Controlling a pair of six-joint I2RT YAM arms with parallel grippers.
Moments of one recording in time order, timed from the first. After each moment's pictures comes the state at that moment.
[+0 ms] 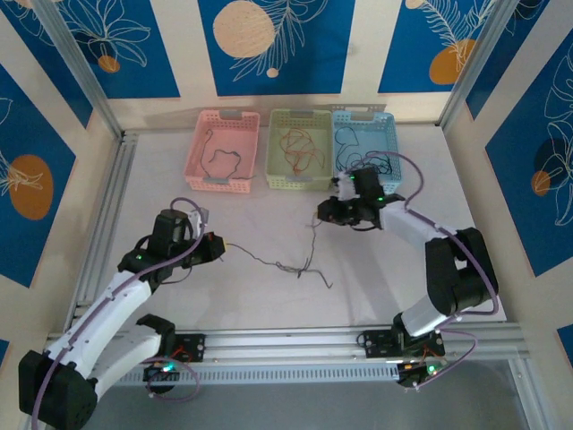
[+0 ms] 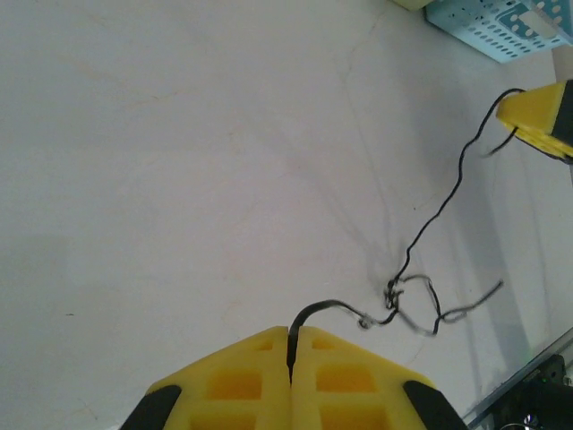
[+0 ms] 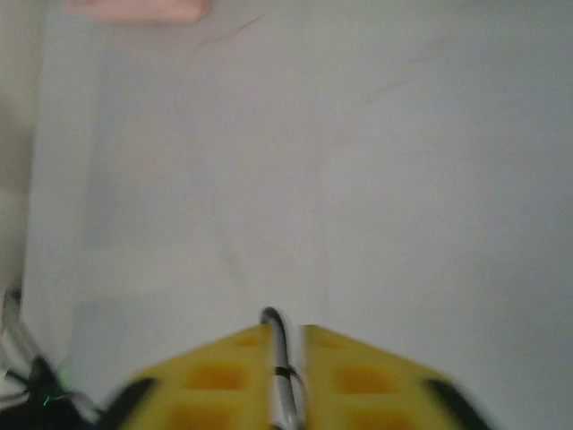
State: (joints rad) left arm -0.36 0.86 0.61 -0.52 0.36 -0.58; right arm 0.28 1.54 0.91 -0.30 -0.54 0.45
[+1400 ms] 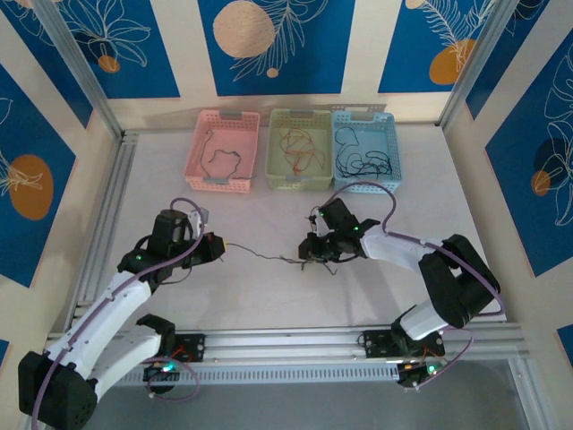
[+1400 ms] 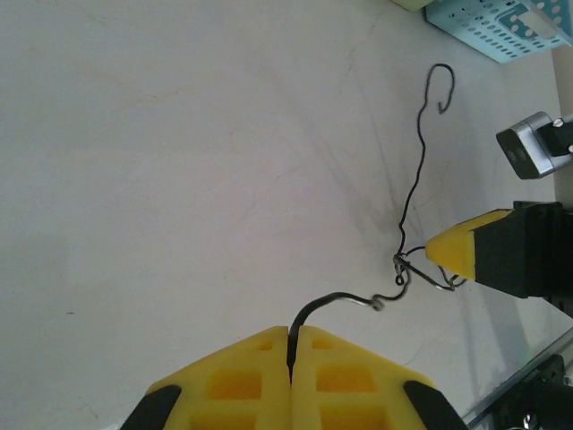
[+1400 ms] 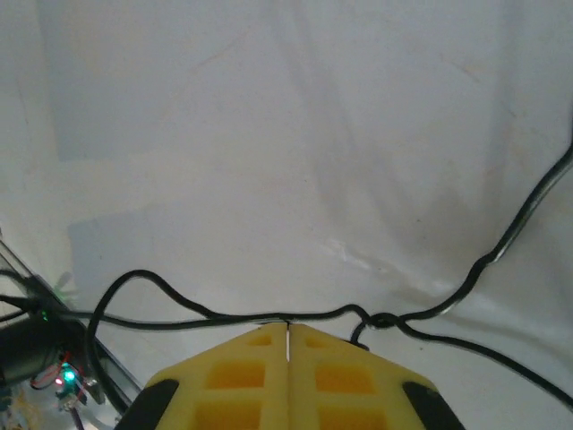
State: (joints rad) left arm -0.36 0.86 0.61 -0.52 0.35 -0.58; right arm 0.61 1.49 0.75 -0.29 -0.46 0.69
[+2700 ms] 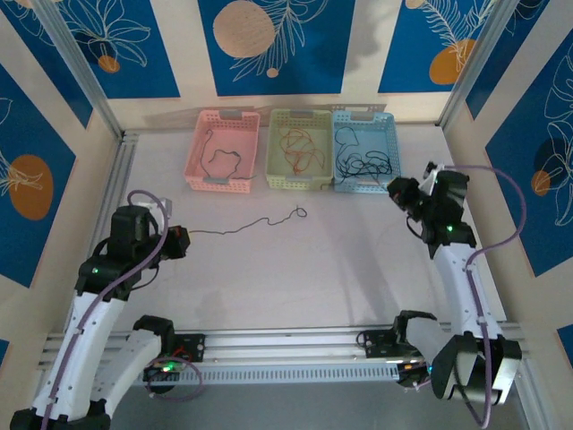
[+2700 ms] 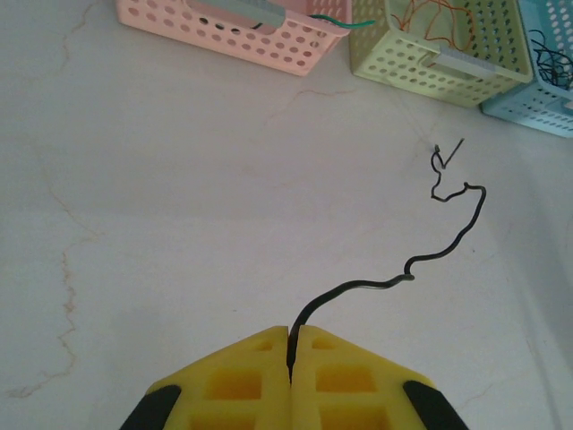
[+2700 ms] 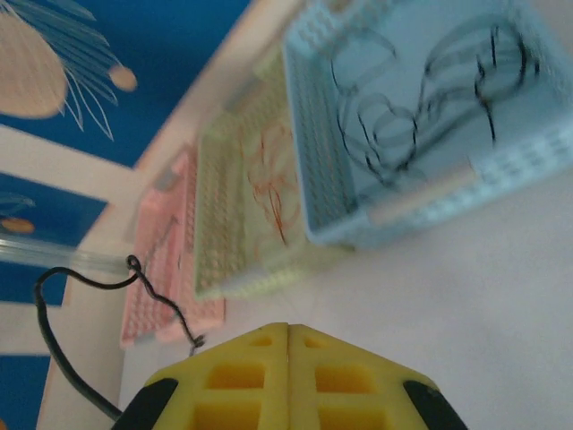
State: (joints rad) left arm -0.20 0.70 0.89 -0.93 0.19 -0.38; right arm -0.12 1.01 0.84 -0.28 -0.40 0.74
